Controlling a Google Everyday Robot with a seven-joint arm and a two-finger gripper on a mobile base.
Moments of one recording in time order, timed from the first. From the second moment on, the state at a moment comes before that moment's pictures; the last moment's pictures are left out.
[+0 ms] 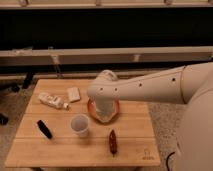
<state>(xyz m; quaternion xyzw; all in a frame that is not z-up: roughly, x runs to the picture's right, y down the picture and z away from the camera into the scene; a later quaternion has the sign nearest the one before) -0.007 0.145 0.723 -0.25 0.21 0.59 0.74</state>
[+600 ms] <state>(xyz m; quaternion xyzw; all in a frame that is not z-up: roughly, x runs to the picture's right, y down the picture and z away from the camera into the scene) -0.011 0.133 0.723 -0.27 0.23 0.60 0.72</state>
